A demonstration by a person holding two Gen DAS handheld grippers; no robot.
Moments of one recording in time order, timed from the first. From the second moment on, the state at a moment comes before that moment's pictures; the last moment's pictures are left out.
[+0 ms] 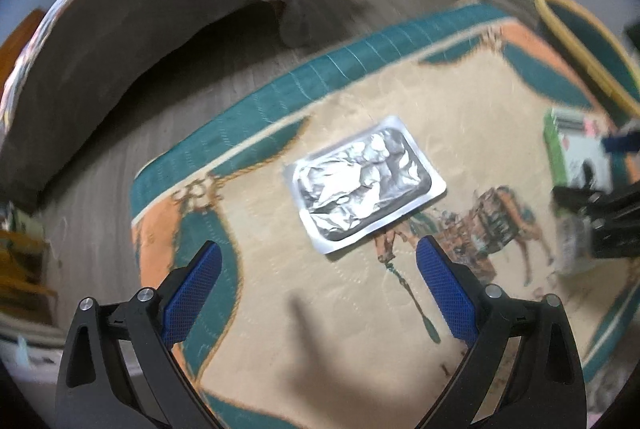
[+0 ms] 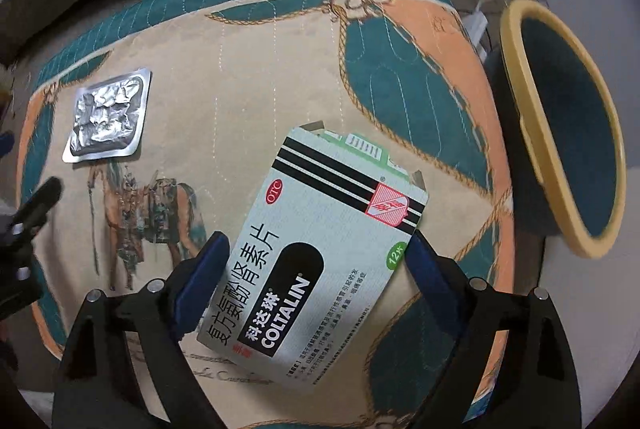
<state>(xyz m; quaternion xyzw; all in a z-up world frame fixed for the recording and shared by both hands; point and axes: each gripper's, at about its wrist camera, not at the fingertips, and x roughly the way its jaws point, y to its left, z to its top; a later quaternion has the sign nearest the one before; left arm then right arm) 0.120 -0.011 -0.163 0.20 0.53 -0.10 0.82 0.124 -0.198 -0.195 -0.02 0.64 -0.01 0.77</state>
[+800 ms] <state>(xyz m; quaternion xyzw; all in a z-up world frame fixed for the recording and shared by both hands) 0.183 -0.036 -0.194 0.16 0.54 -0.13 0.82 0.178 -0.215 -0.216 -0.04 0.65 0.04 0.76</state>
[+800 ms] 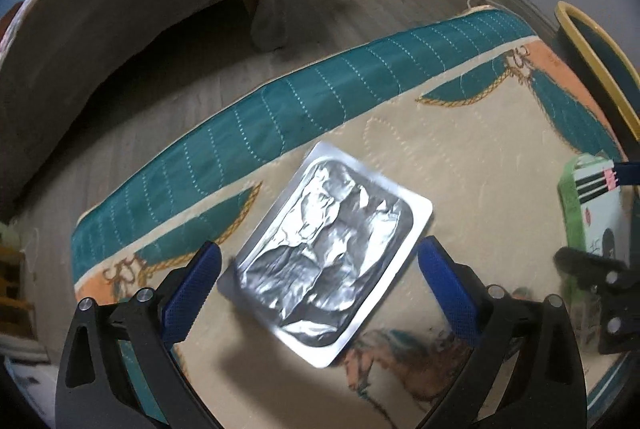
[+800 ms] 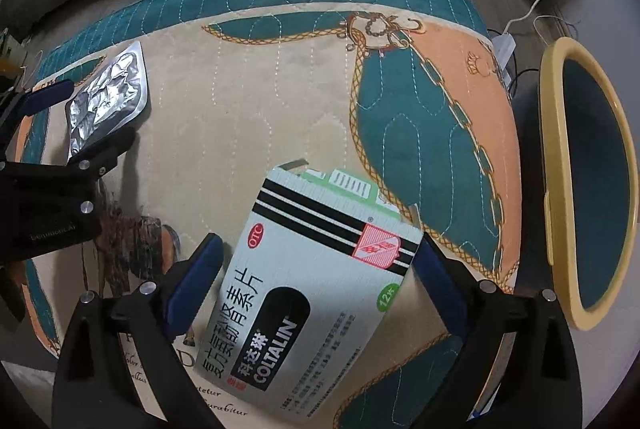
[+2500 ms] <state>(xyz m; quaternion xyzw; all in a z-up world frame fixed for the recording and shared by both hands) 0.135 -0.191 -0.088 0.15 0.44 -0.27 0.84 0.126 -0.407 -0.035 0.00 0.48 -0.08 0.87</state>
